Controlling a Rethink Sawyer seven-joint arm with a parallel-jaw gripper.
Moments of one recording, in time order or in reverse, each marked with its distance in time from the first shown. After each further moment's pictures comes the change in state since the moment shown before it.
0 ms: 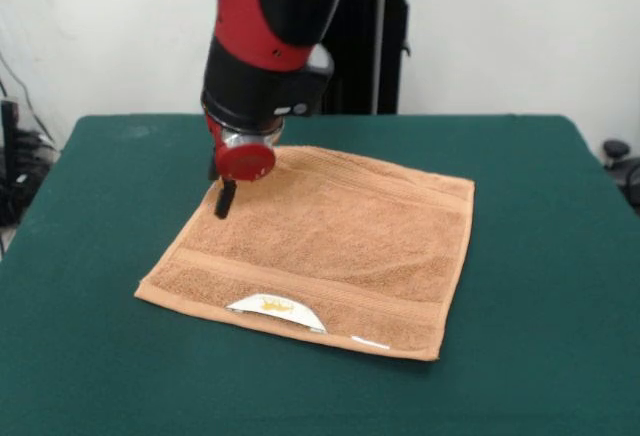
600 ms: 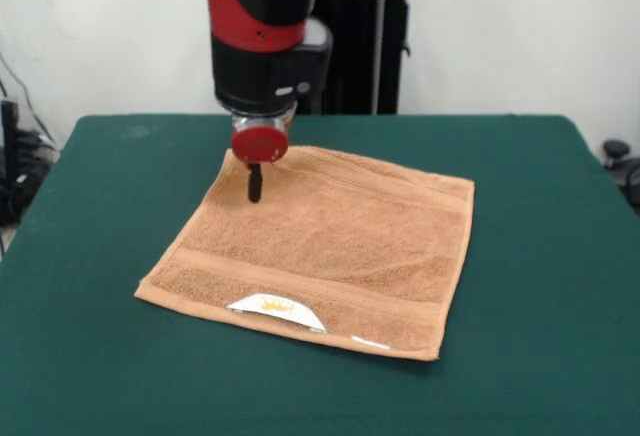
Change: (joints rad) arm -0.094 -0.123 0.141 0.154 0.033 -0.001 0.000
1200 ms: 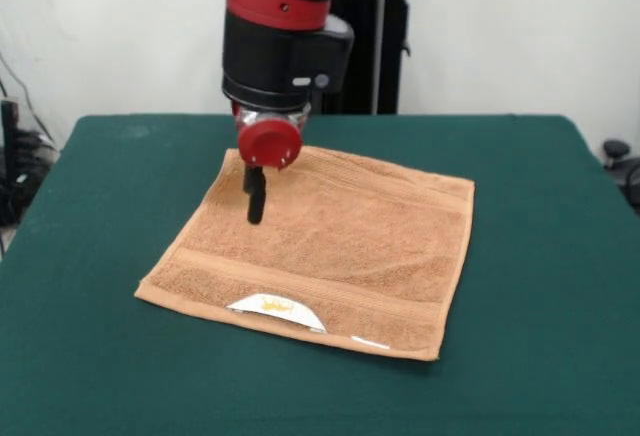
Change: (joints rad) arm 0.004 -0.047 0.059 0.009 0.021 -0.224 0.000
